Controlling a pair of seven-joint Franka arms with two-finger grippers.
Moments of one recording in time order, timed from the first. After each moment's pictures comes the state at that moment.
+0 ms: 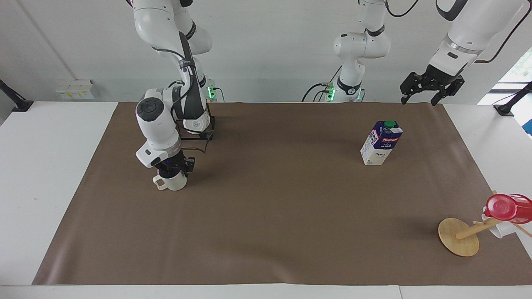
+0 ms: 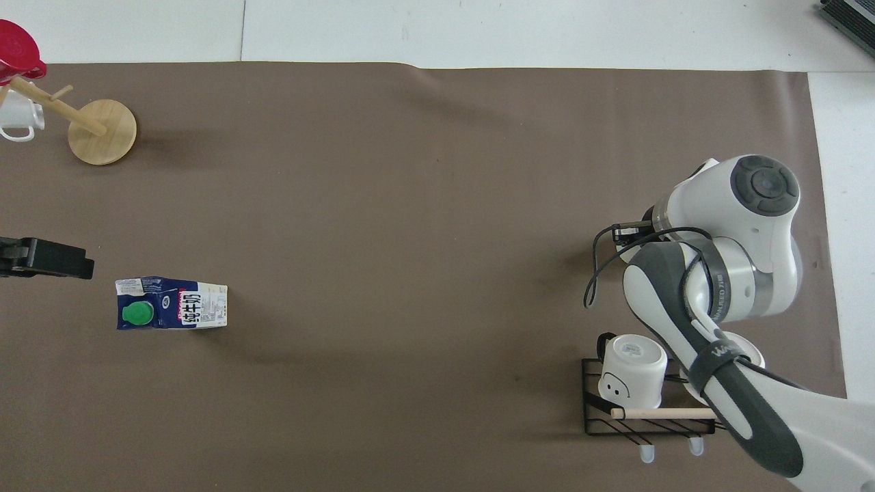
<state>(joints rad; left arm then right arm) -0.09 -0.13 0.05 -1.69 -0.03 1.53 0.05 0.17 0.22 -0.09 -2.02 -0.03 2.24 0.09</state>
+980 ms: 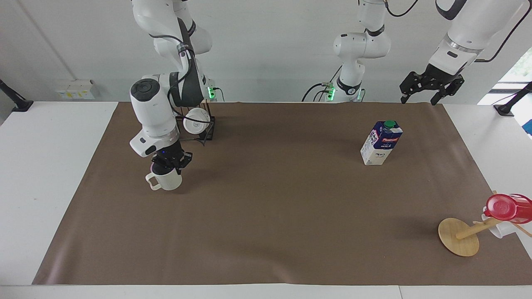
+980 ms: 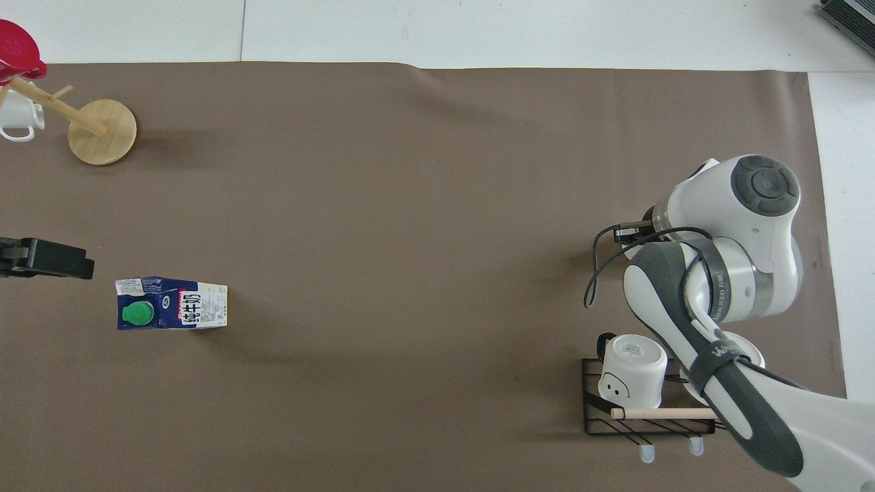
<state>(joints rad) -0.09 -0.13 0.05 -1.69 -0.03 1.53 0.05 0.18 0.14 -0.07 -1.96 -0.03 2.19 0.10</state>
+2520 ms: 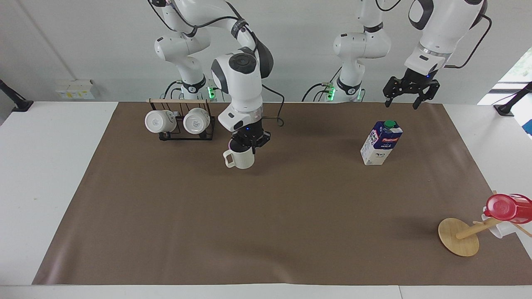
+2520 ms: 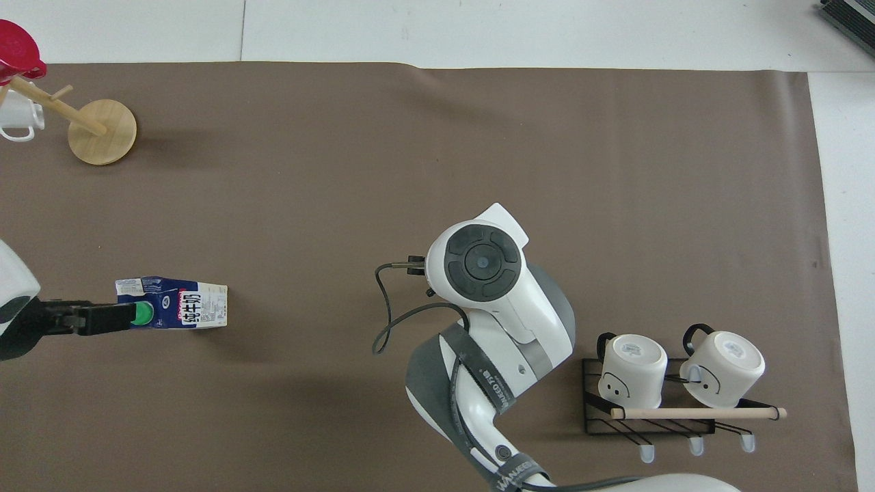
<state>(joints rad) -0.10 -0.42 0.04 -2.18 -0.03 1.89 0.05 0.66 0.30 -0.05 -1.83 0.00 2.23 0.70</state>
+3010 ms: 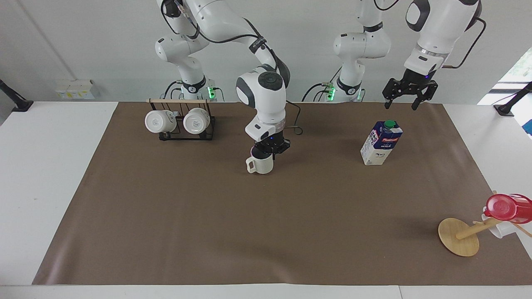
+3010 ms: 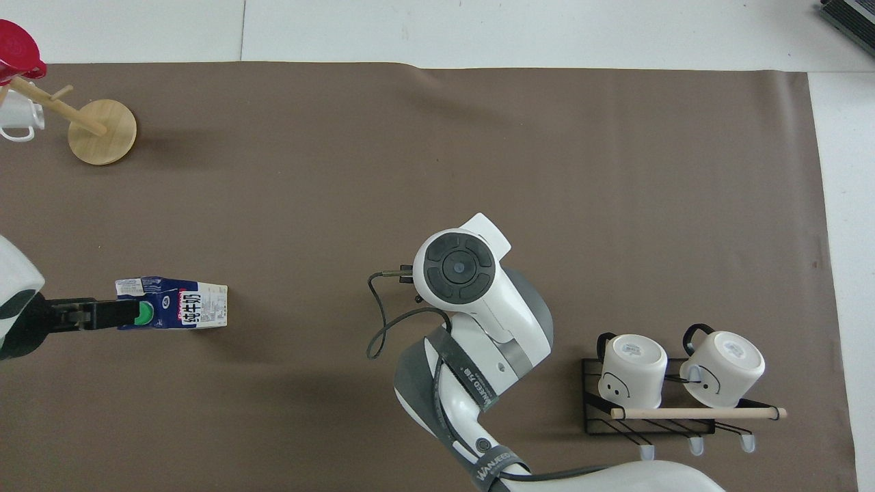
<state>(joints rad) -0.10 -0.41 0.04 -2.20 -0.03 1.92 0.00 0.68 0.34 -0.05 -1.83 0.00 2.24 0.70</state>
